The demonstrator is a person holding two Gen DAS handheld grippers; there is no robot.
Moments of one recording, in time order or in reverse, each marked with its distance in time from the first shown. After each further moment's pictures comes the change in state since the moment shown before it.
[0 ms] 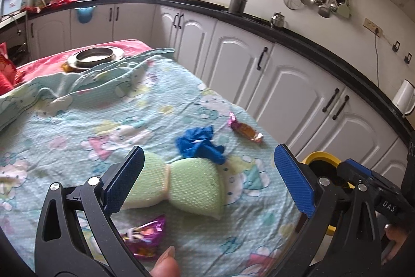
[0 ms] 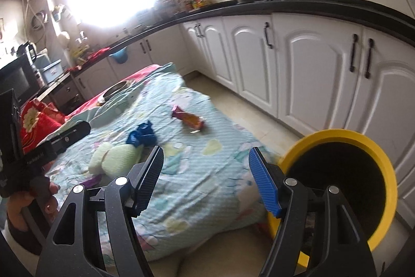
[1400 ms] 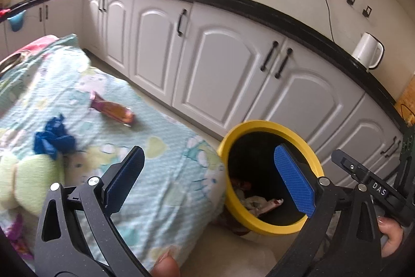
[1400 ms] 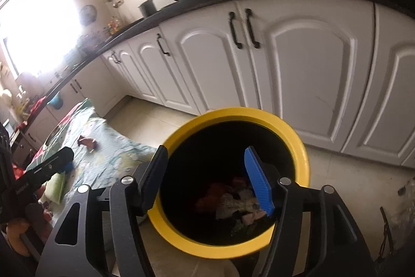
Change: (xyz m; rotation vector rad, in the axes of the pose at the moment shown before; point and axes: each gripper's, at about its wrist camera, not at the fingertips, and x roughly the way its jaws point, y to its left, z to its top) left arm 0.069 -0.162 -0.027 0.176 0.140 -0.258; right arm -0.076 -0.158 -0.047 0.310 -0.075 -0.305
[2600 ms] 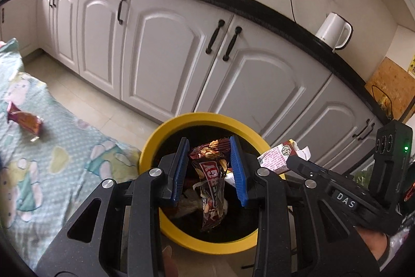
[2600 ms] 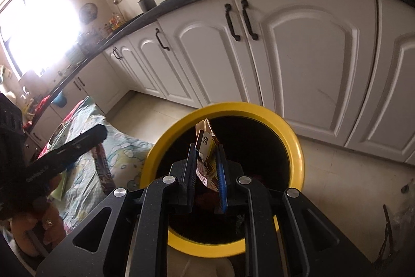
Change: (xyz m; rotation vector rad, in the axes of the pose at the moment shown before) left arm 0.064 -0.084 -0.001 0.081 0.099 -0.234; right arm 0.006 -0.027 0.002 0.038 0.052 0.026
